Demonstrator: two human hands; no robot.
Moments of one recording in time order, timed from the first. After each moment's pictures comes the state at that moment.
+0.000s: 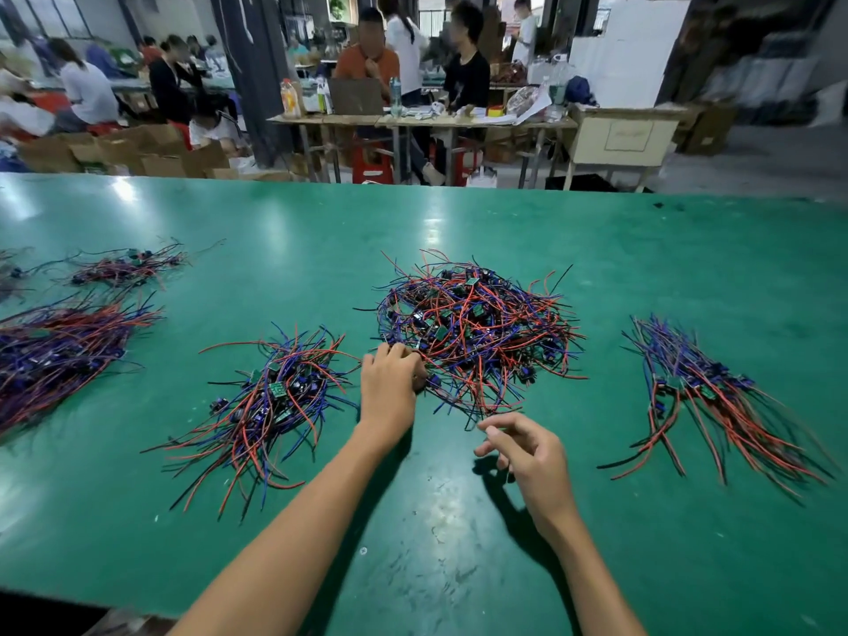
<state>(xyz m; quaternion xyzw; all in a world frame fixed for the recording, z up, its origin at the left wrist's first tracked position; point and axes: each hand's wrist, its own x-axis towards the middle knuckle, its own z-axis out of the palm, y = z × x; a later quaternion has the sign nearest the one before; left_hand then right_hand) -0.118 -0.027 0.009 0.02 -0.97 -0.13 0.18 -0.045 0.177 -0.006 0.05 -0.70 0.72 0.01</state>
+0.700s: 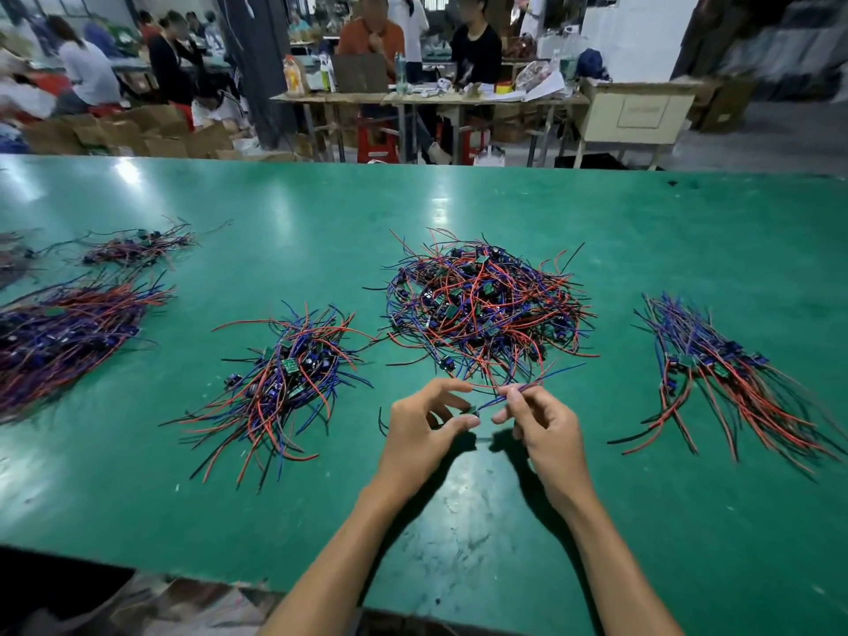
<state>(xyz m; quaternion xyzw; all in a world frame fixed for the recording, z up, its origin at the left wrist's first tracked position) -0.029 0.004 -0.007 -0.05 -0.80 -0.57 0.15 -0.051 0.178 -0.015 0.03 -0.70 0.71 0.06</state>
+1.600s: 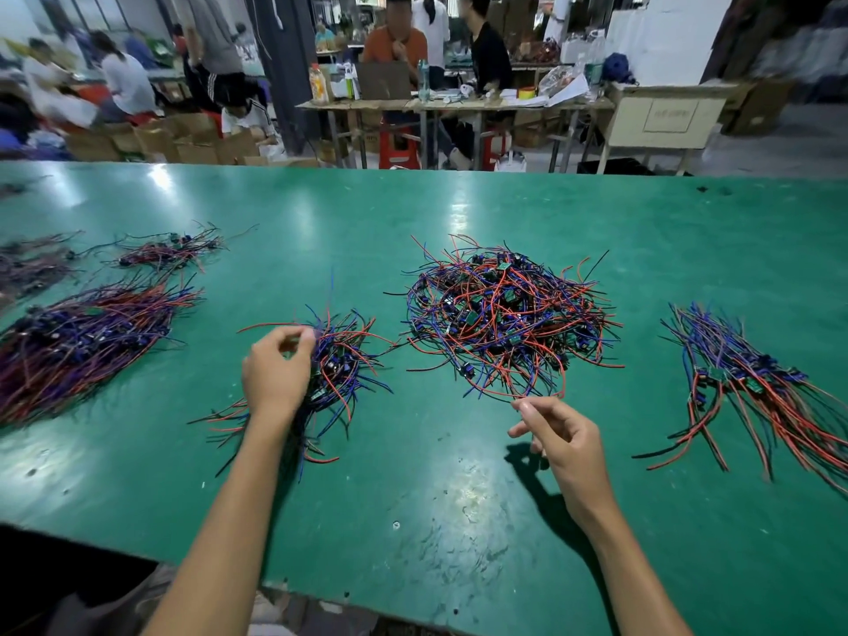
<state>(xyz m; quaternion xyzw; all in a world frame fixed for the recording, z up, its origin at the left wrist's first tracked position) -0.053 -0.159 0.047 0.29 -0.81 -0.41 0.30 -0.044 0.179 -0.007 0.05 -0.69 0.72 0.02</state>
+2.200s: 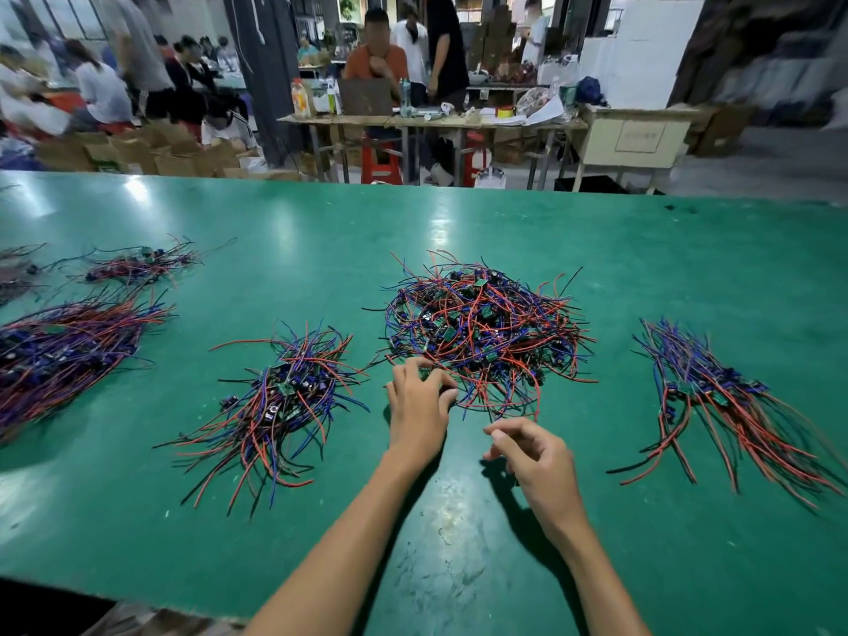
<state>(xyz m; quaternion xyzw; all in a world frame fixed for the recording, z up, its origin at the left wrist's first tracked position) -0.096 0.004 -0.008 0.04 -0.94 -0.28 0.18 -0.043 0.175 -0.006 0.04 -0.75 0.66 0.02</state>
